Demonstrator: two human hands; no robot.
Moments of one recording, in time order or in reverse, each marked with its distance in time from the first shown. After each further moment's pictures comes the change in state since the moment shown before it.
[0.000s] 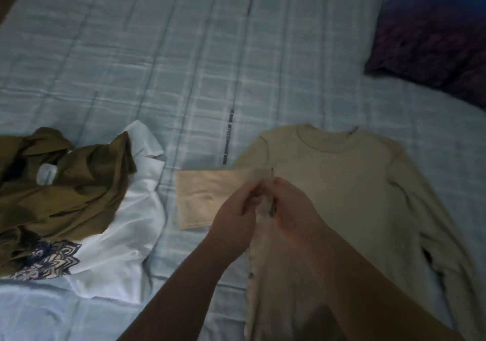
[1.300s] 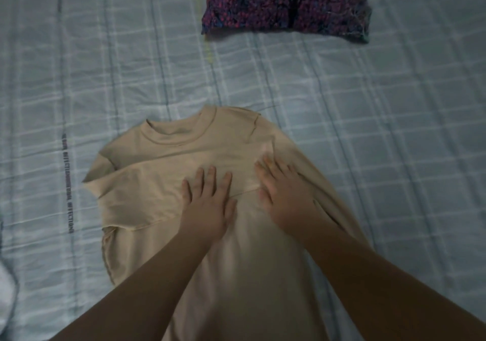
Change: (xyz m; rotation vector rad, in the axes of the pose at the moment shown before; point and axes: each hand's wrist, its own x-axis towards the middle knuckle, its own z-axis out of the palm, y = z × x) left_hand 0.068 -0.022 0.270 1.288 -0.269 0.261; right_hand -0.025 -0.043 -0.352 -1.598 0.291 -0.463
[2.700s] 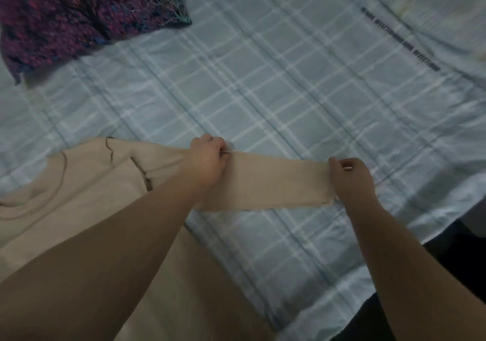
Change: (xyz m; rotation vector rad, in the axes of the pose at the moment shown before) left_hand 0.113 0.261 -0.005 -0.066 -0.074 0.451; right_hand -0.224 0.231 -0.068 0.746 0.581 1.357
